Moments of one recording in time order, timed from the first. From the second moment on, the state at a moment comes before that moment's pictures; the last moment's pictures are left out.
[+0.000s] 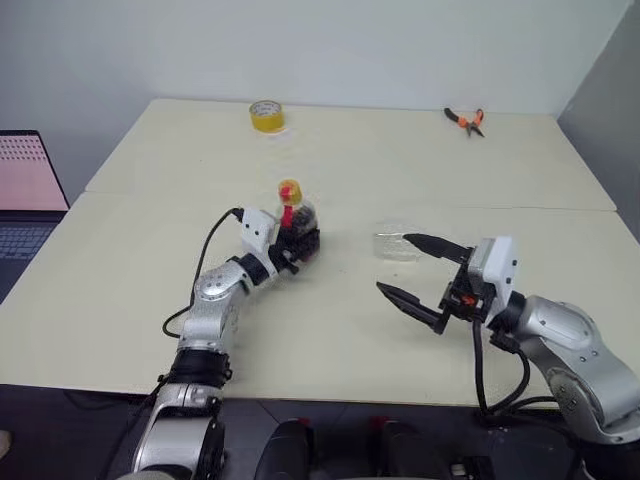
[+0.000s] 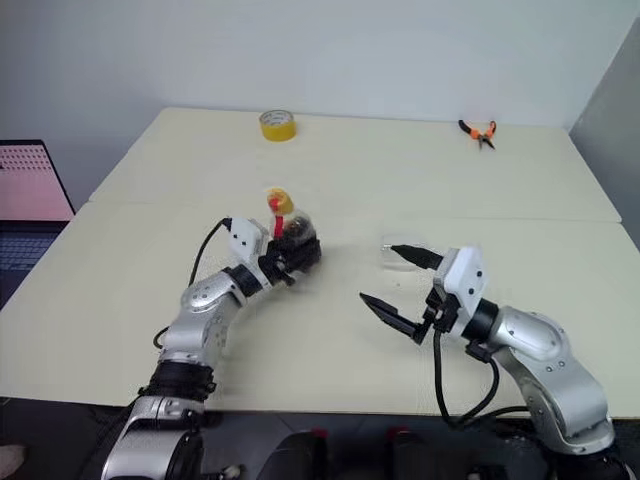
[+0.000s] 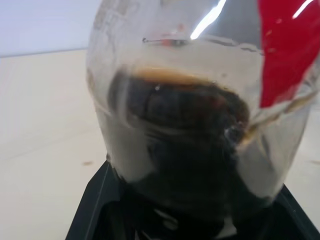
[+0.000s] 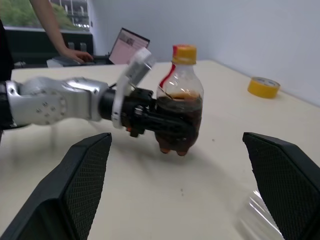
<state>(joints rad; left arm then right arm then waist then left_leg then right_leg) -0.46 0.29 0.02 0.25 -0.28 0.10 -0.75 -0.08 -0.57 0.01 -0.64 0.48 0.38 0.67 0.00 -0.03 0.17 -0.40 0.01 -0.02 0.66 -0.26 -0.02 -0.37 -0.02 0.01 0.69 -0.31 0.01</state>
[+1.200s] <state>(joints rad) -0.41 0.35 -0.31 0.03 -0.25 0.23 -1.06 -0.14 -0.58 -0.01 -0.84 0.70 0.71 0.43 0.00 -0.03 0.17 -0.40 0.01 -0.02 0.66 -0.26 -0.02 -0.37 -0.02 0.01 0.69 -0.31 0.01</state>
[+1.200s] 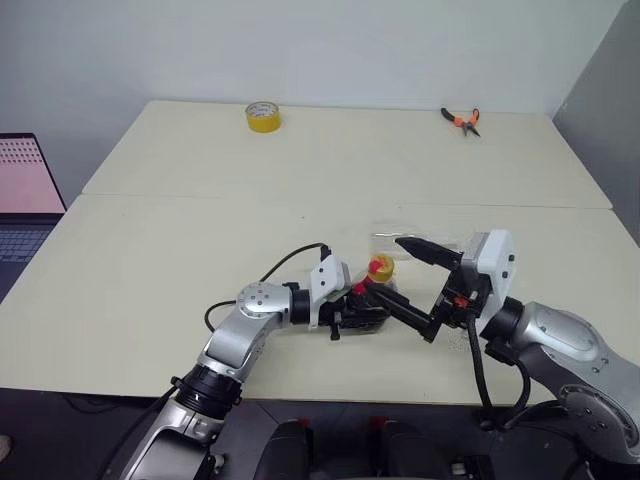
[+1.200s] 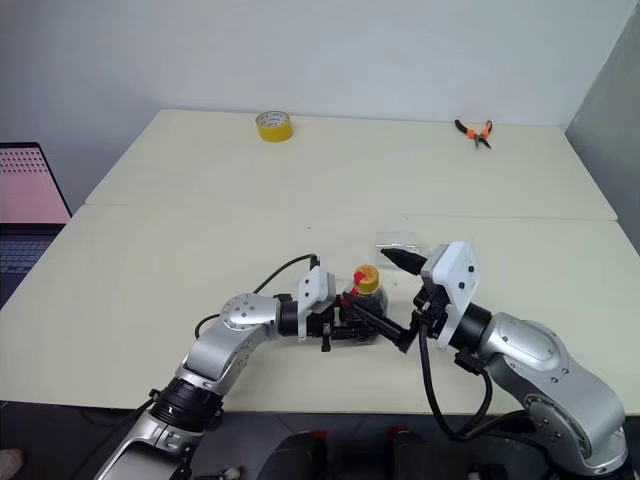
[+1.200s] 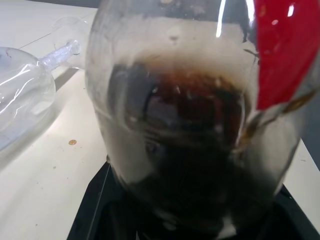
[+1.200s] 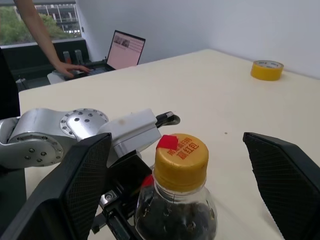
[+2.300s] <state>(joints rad) -0.41 0.35 -0.32 0.06 -0.21 0.17 -1.05 -0.21 -0.64 0.00 -0.83 0.72 0.75 0.45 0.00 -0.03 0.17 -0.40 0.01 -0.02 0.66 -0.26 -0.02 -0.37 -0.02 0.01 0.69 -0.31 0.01</state>
